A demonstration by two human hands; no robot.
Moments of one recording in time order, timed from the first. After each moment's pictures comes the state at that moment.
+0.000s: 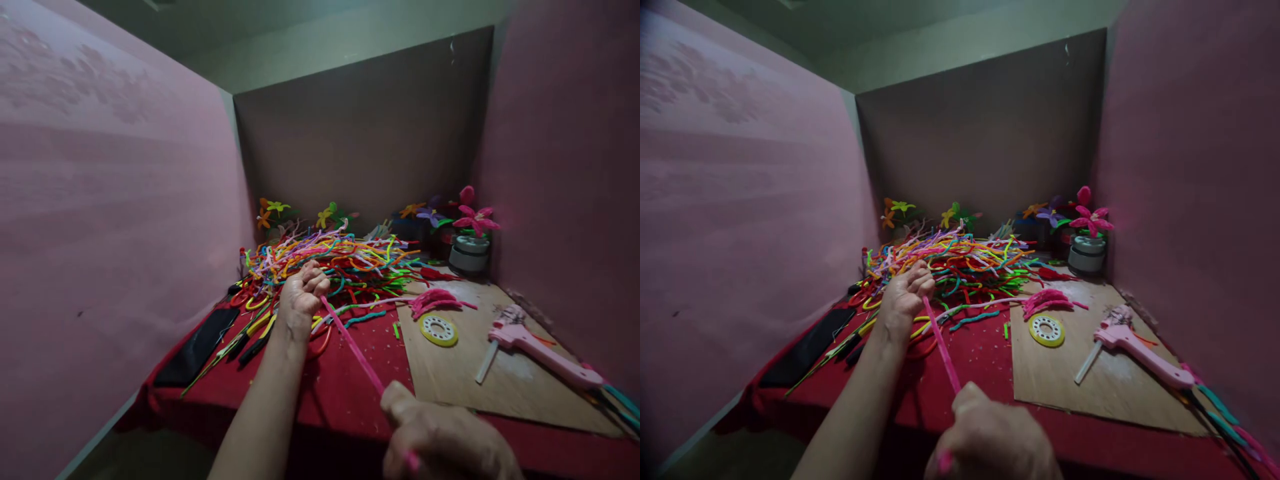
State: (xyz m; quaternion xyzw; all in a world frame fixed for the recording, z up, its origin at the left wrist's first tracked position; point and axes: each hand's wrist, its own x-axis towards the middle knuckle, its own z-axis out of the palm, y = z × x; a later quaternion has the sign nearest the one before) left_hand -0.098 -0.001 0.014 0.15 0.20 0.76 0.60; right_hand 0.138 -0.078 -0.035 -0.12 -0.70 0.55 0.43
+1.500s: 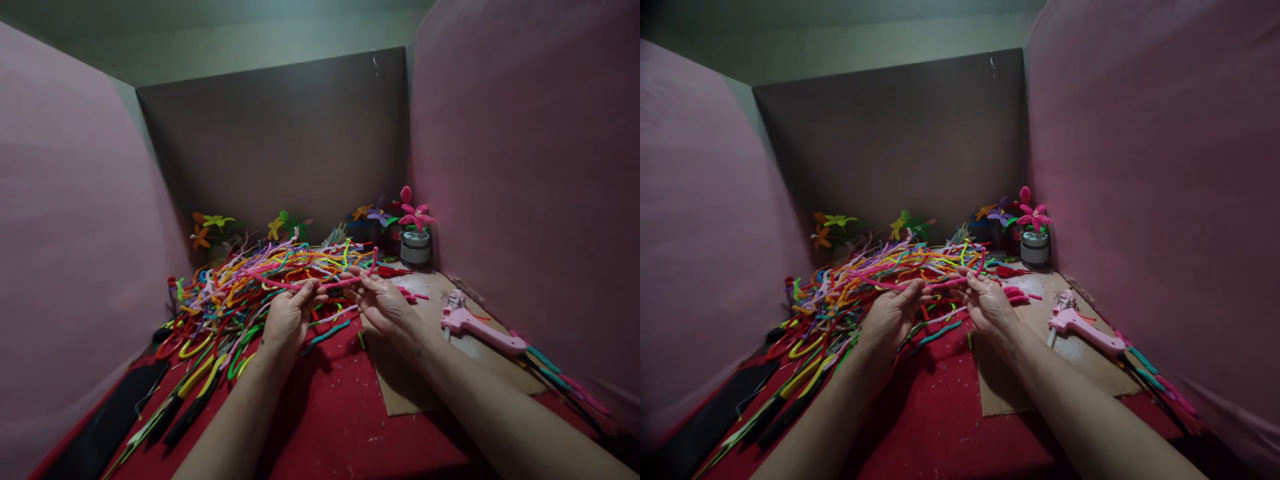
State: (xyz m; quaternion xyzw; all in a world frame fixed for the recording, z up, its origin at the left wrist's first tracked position) left_hand -0.052 0.038 -0.017 0.31 0.37 0.73 0.49; right_hand 0.095 0.087 -0.036 -0.14 -0.30 0.78 0.54
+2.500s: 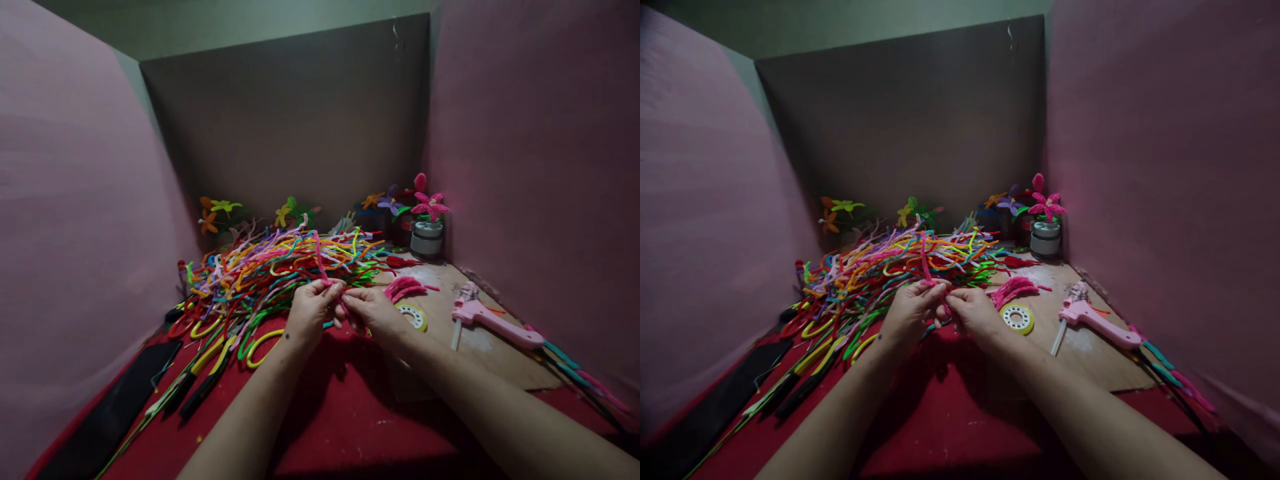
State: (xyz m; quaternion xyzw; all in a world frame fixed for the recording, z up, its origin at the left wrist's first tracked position) left_hand -0.043 0.024 -0.030 0.46 0.45 0.58 0.50; right_hand 0.079 0.055 -0.049 -0.24 -0.62 0.66 0.36
